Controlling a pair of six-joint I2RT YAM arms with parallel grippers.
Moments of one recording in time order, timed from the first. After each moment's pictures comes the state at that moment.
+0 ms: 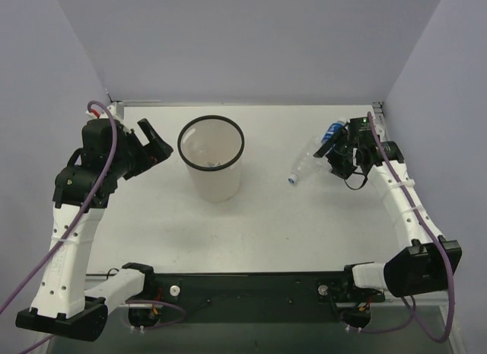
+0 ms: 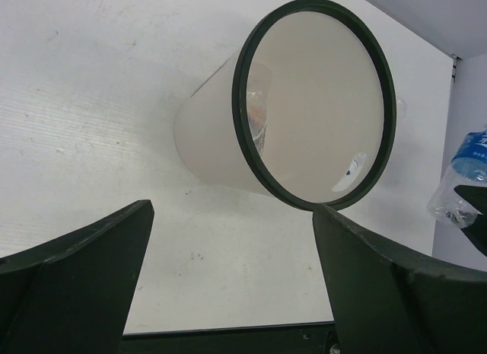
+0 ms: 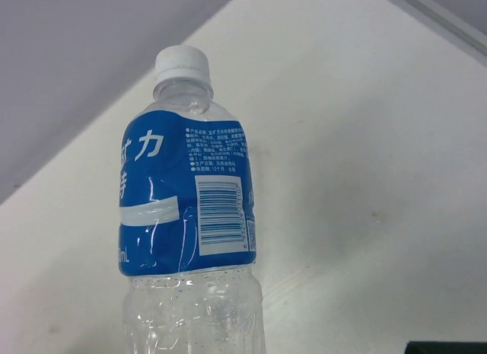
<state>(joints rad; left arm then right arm) -0.20 1.05 1.48 -1.01 -0.01 -0.64 0.12 1.33 1.19 -0.79 0.03 0.83</state>
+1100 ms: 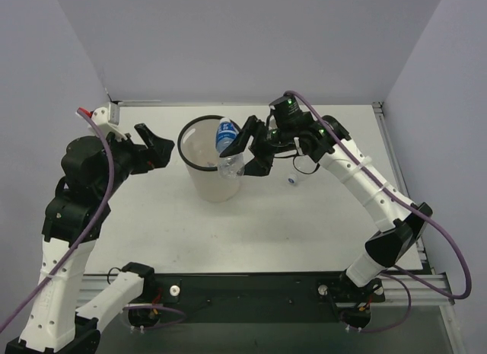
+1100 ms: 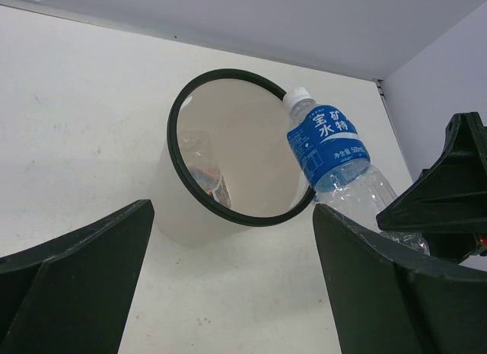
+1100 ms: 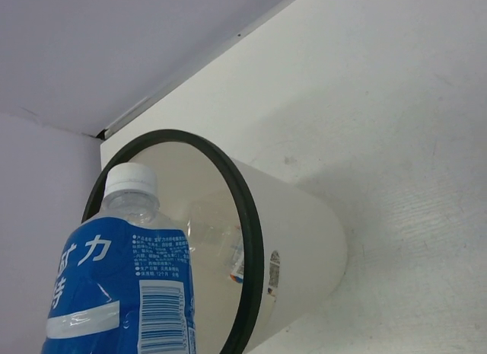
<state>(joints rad) -0.27 0.87 1.38 -0.75 0.02 -0.48 0.69 1.60 1.77 -0.92 -0.48 1.19</state>
